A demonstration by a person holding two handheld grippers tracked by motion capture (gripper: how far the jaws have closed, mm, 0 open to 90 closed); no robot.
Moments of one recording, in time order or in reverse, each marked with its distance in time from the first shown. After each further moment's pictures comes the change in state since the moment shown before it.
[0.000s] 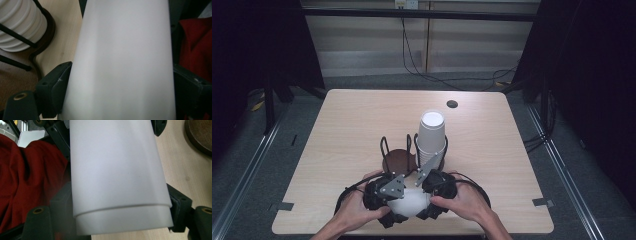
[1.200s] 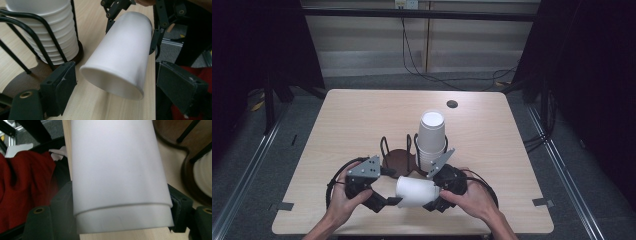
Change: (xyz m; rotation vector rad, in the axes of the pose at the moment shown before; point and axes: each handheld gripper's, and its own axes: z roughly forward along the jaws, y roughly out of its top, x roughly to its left) left arm 0.016 -0.018 -0.045 -0.322 0.066 -0.182; right arm -0.009 -0.020 -0.019 -0.086 -0.093 0.072
